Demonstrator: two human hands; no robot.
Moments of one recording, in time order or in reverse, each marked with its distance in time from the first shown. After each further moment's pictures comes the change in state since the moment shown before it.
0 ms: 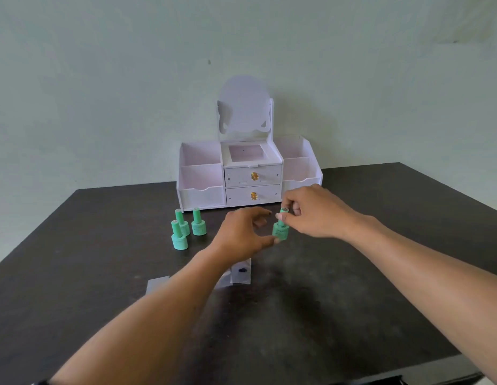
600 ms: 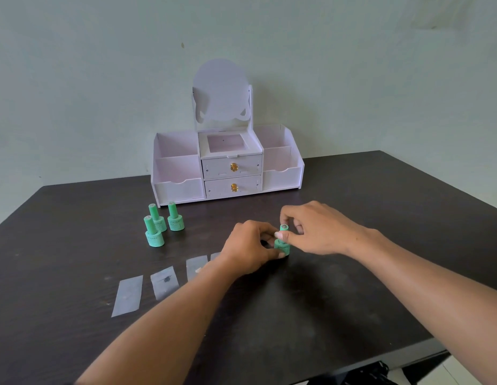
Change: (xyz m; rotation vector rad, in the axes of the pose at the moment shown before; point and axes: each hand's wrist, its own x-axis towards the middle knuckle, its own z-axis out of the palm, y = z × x) left_hand 0.003 0.003 0.059 -0.056 -0.212 -0.026; right_hand -0.038 0.037 0.017 -0.132 -0.112 -0.009
